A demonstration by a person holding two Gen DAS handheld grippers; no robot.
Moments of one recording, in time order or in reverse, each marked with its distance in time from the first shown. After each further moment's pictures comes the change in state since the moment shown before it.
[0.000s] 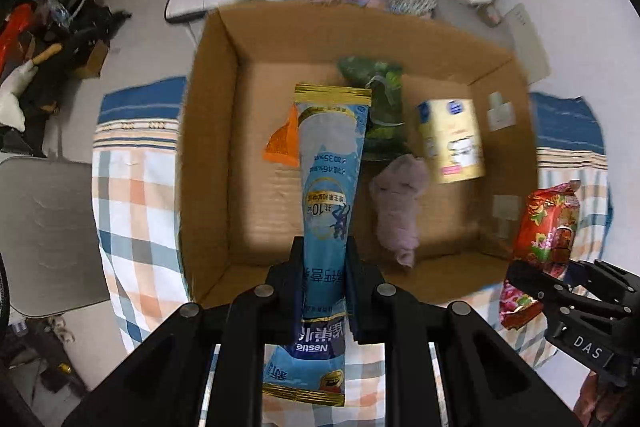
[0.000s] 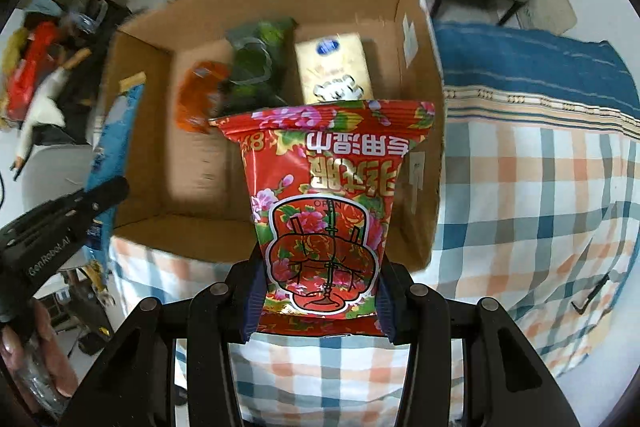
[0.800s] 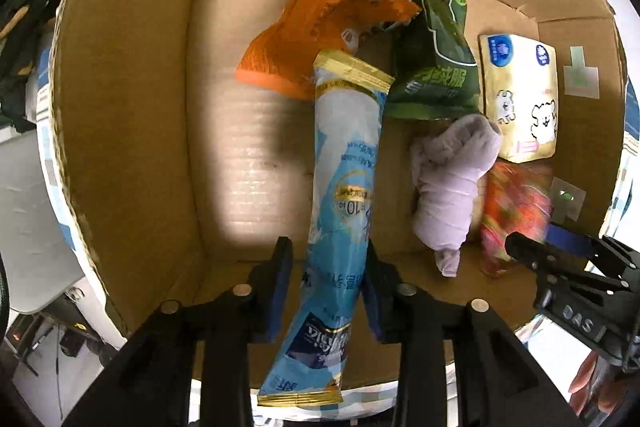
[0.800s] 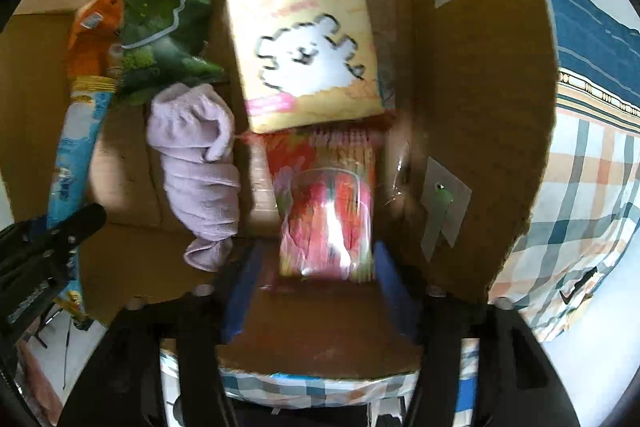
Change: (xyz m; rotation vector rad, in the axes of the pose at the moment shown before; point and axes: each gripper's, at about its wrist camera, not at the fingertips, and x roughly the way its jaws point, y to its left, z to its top) left arm 0.094 0.013 0.016 -0.018 0.333 -0.014; right arm 0.095 0.003 0.057 0.033 0.263 -0.106
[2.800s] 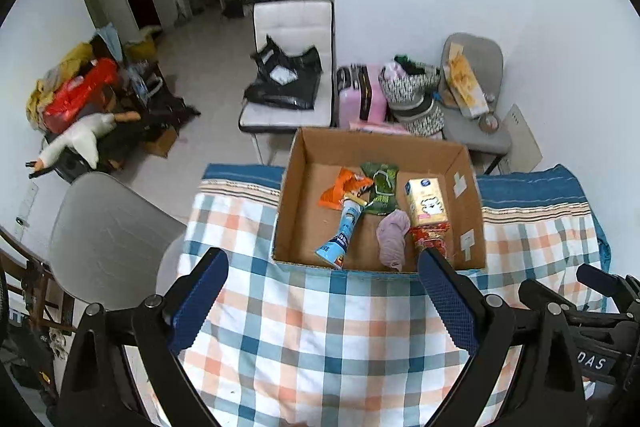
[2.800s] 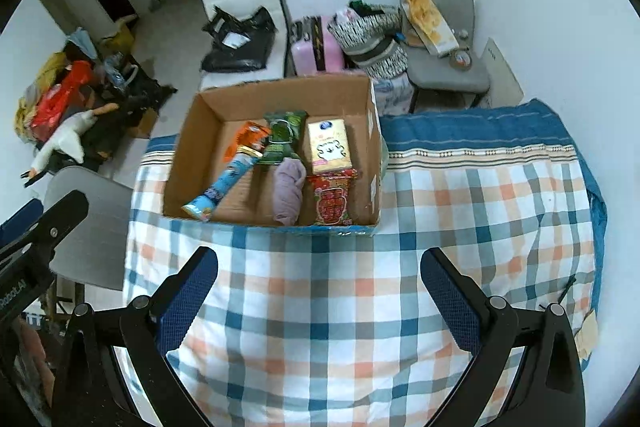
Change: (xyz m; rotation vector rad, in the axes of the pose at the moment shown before) left arm -0.204 -0.027 -0.278 -0.072 -0.899 0.139; right arm -0.183 -0.017 -0.284 -0.063 -0.760 0.078
